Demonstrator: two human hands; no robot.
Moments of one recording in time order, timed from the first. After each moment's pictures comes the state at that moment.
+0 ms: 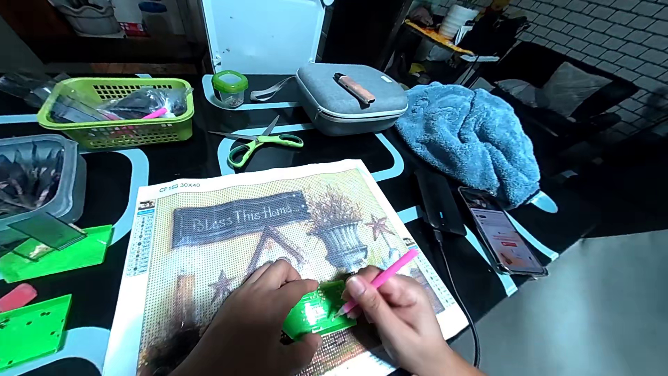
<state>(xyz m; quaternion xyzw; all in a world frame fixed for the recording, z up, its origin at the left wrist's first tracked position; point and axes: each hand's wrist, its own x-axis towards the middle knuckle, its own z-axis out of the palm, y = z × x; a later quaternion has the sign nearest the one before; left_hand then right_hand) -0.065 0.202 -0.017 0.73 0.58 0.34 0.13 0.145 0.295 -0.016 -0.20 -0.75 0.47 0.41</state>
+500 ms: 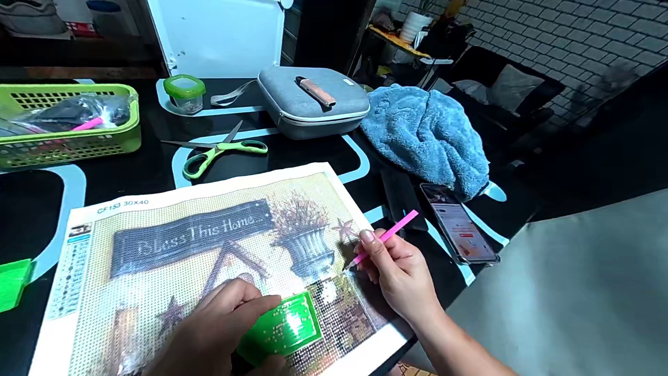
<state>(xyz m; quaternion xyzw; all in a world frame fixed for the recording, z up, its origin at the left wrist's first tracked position) -0.071 0.203 0.008 0.72 0.57 0.29 0.26 0.185 0.339 -0.014 -0.40 -0.69 0.41 0.45</state>
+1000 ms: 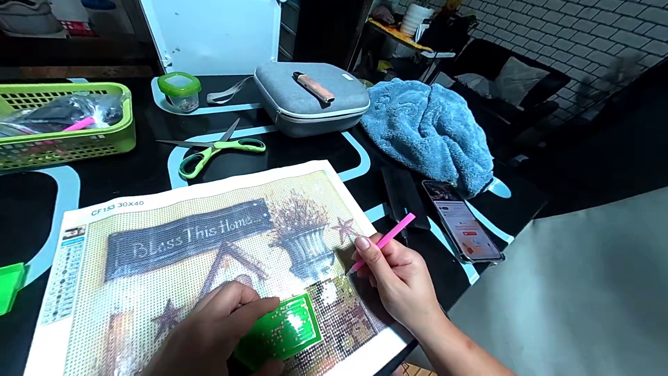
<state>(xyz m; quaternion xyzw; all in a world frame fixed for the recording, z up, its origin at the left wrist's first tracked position) -0.071 0.202 0.014 0.71 0.58 0.27 0.28 0.185 0.335 -0.017 -0.36 -0.74 0.36 0.44</state>
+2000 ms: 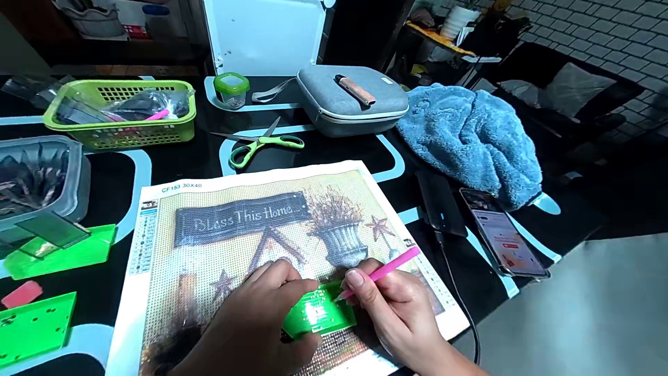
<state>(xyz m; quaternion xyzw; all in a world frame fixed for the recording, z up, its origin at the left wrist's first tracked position) -0.067 0.200 -0.017 0.73 0.57 0.35 0.13 0.142 0.299 -0.017 -0.21 -0.79 0.40 0.41</state>
